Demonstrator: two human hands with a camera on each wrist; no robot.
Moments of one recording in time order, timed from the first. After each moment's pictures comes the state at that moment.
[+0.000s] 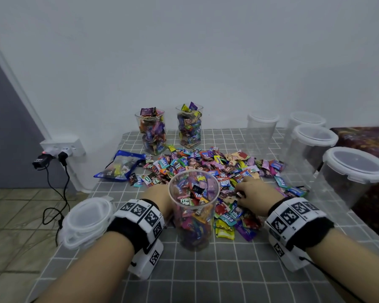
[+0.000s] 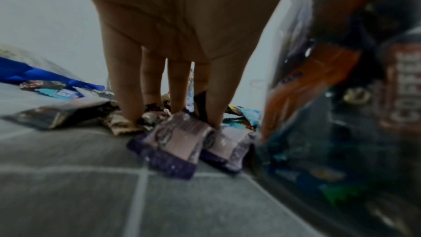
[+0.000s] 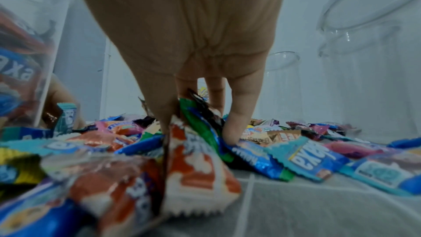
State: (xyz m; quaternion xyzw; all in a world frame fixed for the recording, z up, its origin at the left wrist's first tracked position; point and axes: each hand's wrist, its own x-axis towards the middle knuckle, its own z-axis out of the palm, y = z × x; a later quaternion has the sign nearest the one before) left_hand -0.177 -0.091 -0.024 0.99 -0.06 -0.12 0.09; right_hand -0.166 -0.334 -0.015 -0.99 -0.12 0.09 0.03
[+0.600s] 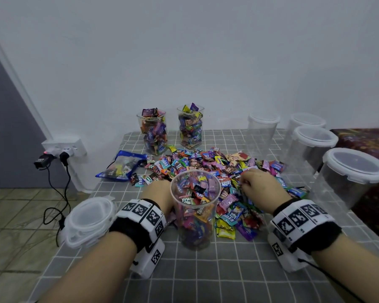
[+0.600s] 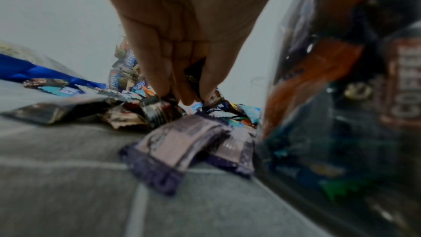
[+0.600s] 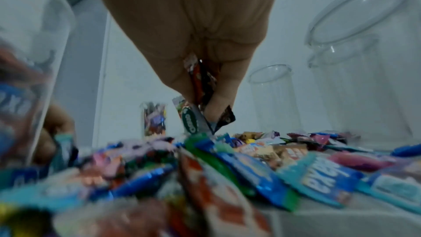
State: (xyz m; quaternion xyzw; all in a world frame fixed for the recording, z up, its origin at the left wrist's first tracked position) left_hand -0.178 -0.093 -0.016 1.00 -0.05 -0.05 0.05; right_hand -0.172 -0.338 -0.004 -0.98 -0.10 -0.04 0.14
